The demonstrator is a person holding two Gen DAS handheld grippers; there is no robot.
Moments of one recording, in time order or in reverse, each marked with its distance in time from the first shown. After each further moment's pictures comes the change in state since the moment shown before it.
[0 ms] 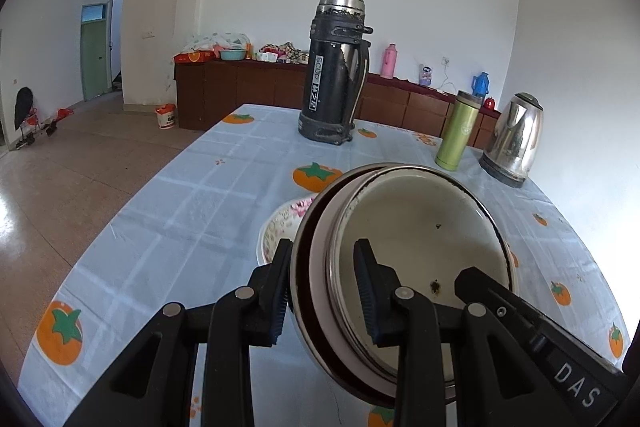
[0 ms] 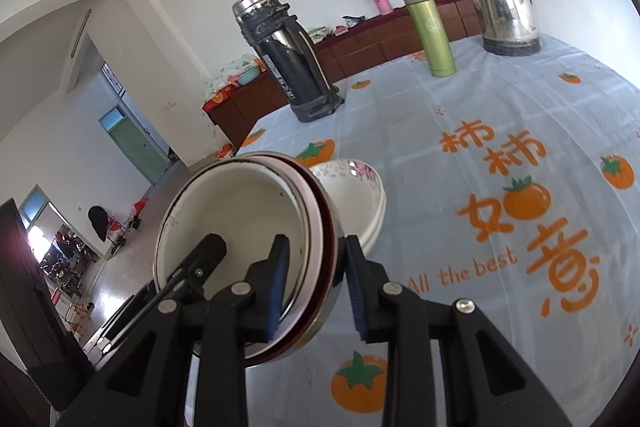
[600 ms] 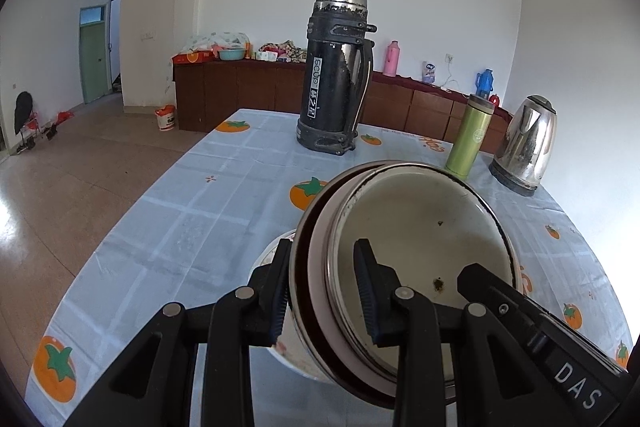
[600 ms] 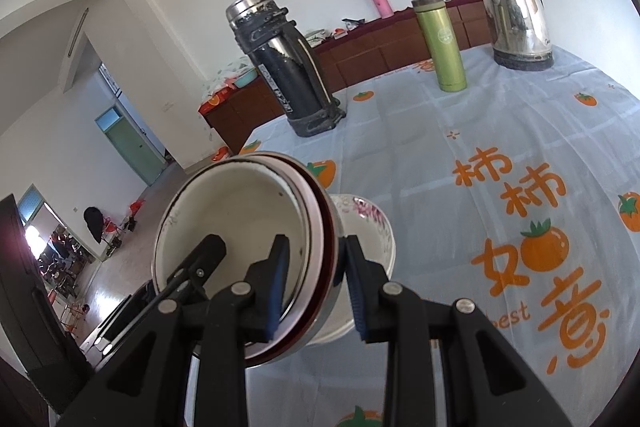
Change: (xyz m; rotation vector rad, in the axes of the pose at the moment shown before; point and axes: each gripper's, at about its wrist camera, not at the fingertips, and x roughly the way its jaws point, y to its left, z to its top) left arm 0.042 -0.006 0.028 0.011 0.016 0.013; right arm 0.035 -0.003 0.037 0.005 0.001 -0.022
